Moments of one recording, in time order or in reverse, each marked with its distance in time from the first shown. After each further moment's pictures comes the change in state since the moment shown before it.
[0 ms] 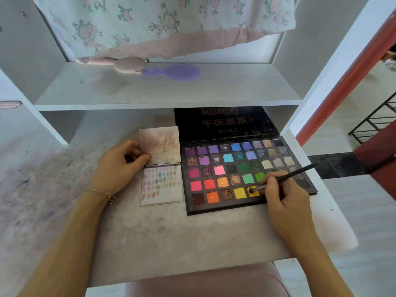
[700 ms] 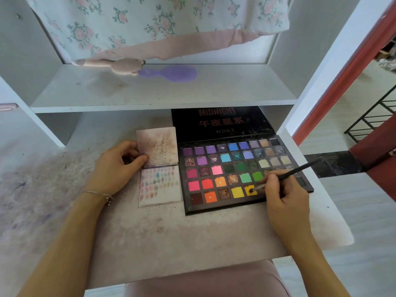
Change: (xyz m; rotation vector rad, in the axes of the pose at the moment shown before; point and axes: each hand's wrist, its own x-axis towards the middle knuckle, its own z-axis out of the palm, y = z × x) left_hand 0.001 0.000 0.001 0.012 -0.005 0.012; right_hand -0.003 -0.007 0.002 0.073 0.090 0.040
